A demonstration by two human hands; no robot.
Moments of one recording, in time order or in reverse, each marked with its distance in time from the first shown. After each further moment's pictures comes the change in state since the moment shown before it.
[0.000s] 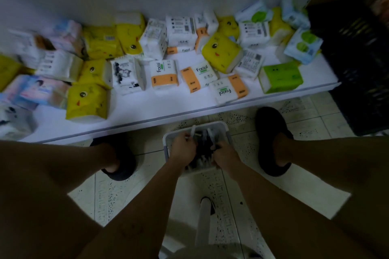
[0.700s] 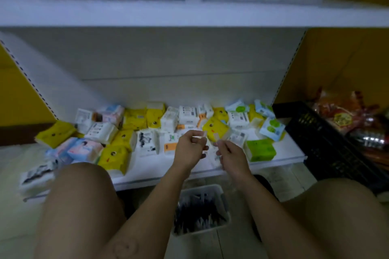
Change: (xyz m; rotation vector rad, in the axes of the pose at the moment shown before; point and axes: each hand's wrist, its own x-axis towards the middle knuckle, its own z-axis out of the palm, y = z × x) left_hand -0.114 0.152 -0.073 -0.444 0.034 0.491; right_hand -0.150 -0.124 -0.084 0.290 0.303 -0.677
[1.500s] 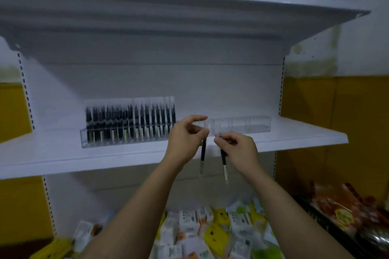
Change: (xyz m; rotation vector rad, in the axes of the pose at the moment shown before) left_hand -0.044 0.314 0.002 0.216 0.032 0.780; right_hand -0.010 -0.291 -0.107 0.079 0.171 -0.680
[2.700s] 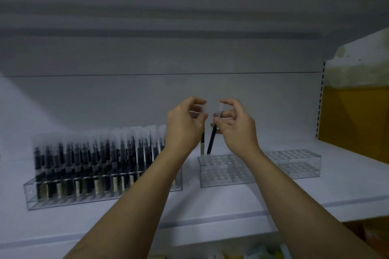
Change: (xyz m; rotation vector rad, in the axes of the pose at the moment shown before) left_hand 0.197 -0.035 0.001 0.356 0.239 0.257; right_hand 0.220 0.022 0.064 0.100 0.003 -0.208
